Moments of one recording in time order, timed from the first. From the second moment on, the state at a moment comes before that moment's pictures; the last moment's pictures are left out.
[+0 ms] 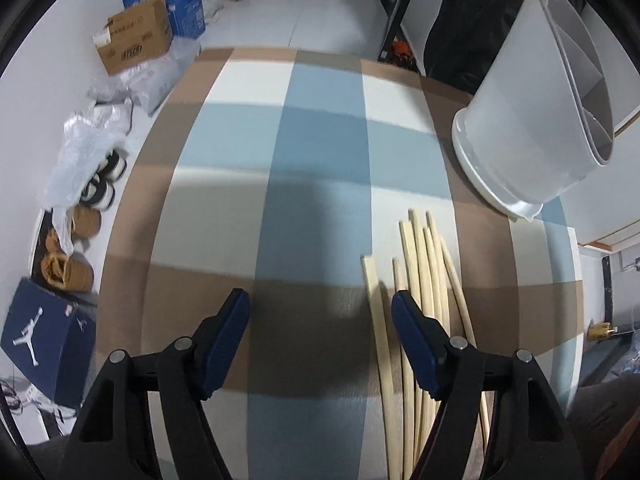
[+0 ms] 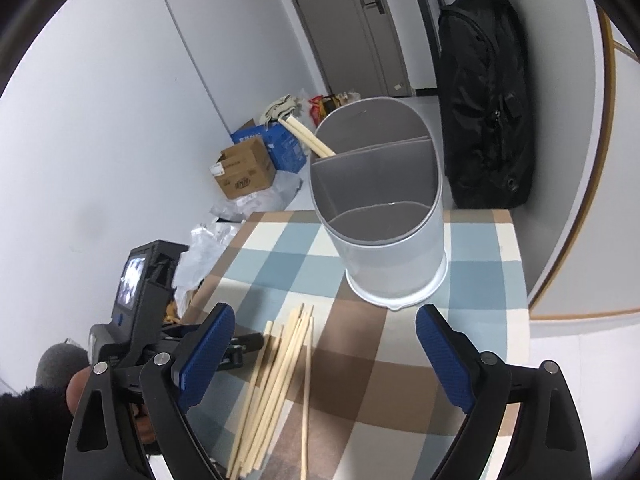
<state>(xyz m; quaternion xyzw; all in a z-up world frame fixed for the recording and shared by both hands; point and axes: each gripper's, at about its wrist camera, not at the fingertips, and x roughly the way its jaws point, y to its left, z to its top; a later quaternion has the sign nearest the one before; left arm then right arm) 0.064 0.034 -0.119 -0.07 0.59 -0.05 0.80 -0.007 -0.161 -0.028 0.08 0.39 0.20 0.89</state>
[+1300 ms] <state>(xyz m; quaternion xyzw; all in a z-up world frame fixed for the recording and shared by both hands) 0.062 0.075 -0.074 -0.16 0.50 -0.07 0.85 -0.006 -0.127 -0.038 0.05 0.42 0.24 0.87</state>
